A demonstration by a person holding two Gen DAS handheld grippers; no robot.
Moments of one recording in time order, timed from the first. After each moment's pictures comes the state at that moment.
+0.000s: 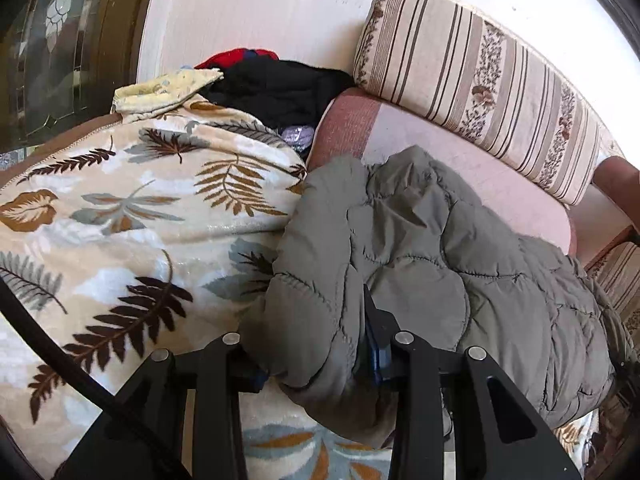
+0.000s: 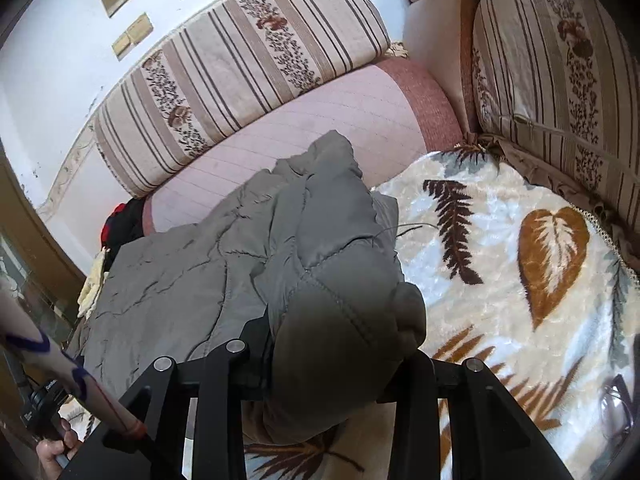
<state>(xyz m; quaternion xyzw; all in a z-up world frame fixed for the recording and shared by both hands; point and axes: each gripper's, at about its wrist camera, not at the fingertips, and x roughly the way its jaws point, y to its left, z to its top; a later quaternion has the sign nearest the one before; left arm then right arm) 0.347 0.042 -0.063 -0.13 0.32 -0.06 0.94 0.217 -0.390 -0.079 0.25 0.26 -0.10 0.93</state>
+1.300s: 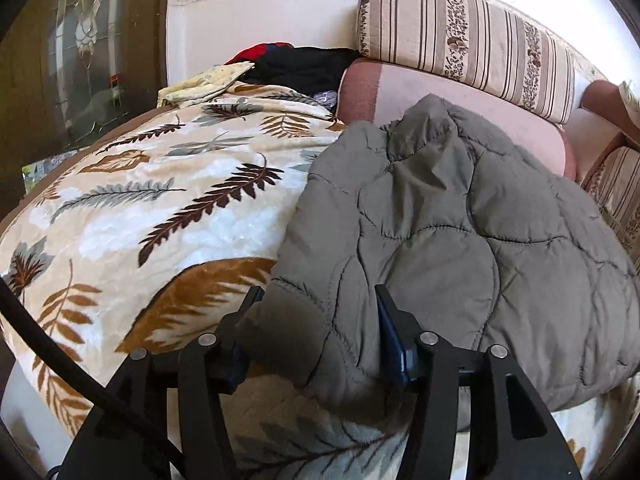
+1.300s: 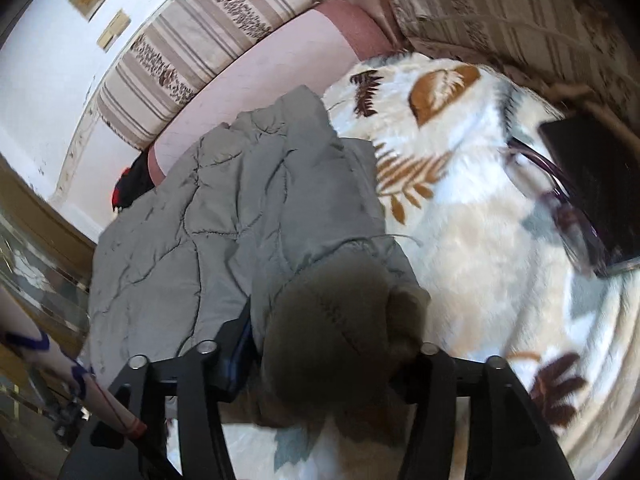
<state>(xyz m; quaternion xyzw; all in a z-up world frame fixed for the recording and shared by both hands) 0.151 0.082 -0.104 -0.05 0.35 -0.03 0.94 0.021 -0.385 -0.131 0.34 0.34 -0.08 0.87</state>
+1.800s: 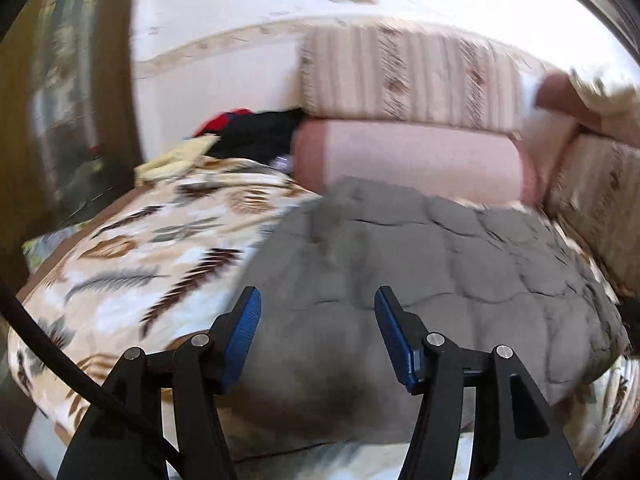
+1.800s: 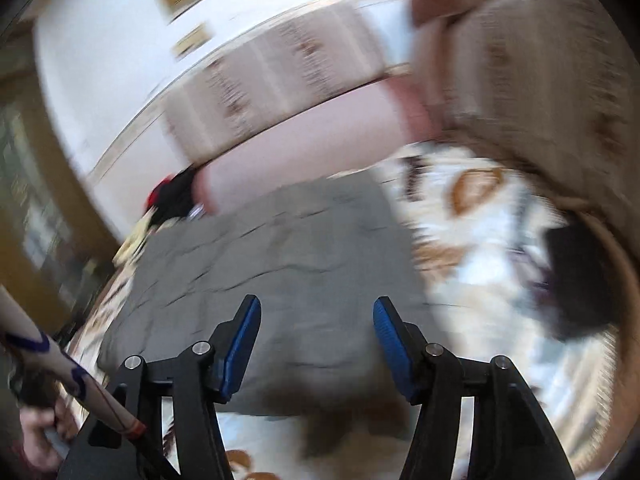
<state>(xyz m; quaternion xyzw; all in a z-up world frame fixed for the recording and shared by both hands) 0.128 -0.001 -0.028 0.04 0.28 -0.07 0.96 -0.001 -0.330 -0.075 0.21 0.26 -0.04 0.94</state>
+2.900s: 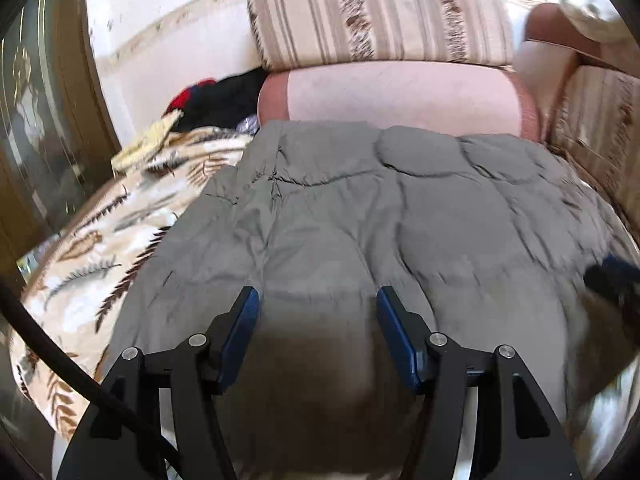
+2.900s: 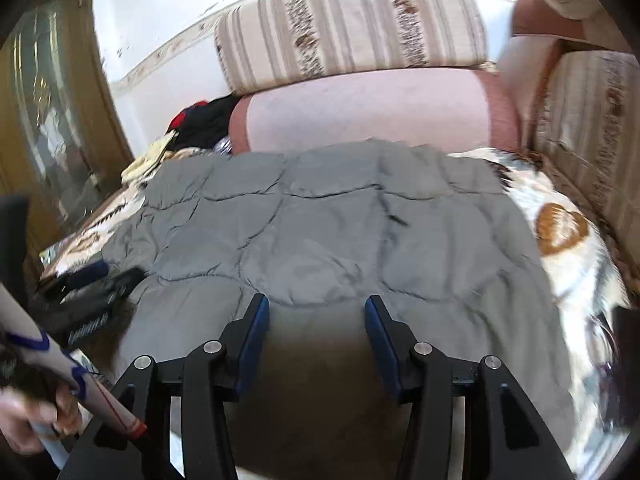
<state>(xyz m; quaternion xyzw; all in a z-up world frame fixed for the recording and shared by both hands) 0.145 -0.079 -0.080 0.10 0.33 -0.07 0.94 0.087 -0.260 -0.106 0.10 0.31 0.00 0.95</state>
